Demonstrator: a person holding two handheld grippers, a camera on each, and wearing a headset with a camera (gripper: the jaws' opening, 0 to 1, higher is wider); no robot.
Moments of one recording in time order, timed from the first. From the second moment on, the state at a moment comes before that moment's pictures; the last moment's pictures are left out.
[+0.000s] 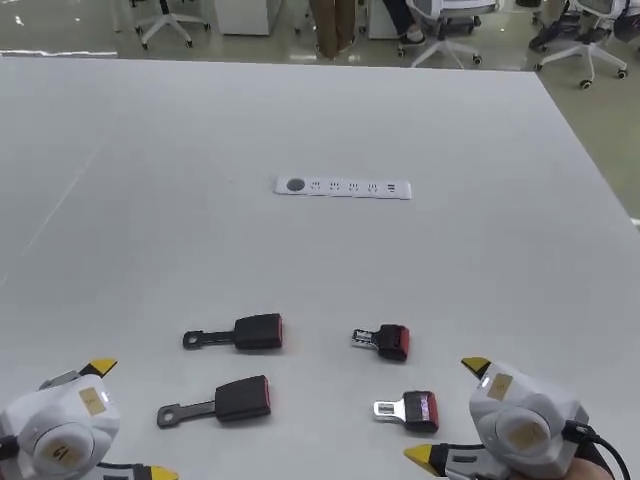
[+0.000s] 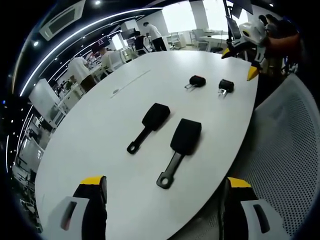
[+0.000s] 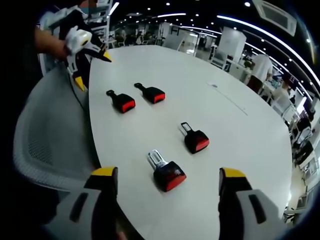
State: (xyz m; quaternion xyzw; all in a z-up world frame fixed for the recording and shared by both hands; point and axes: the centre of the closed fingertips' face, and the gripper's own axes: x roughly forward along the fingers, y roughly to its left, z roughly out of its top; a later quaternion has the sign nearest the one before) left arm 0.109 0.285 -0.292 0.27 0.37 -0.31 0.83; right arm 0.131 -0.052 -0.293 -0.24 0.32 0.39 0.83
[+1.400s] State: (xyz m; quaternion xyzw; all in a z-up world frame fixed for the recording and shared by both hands) left arm 0.120 0.279 -0.298 0.30 0.37 -0.31 0.82; right arm 0.131 -0.047 -0.300 -0.25 0.33 0.41 0.81
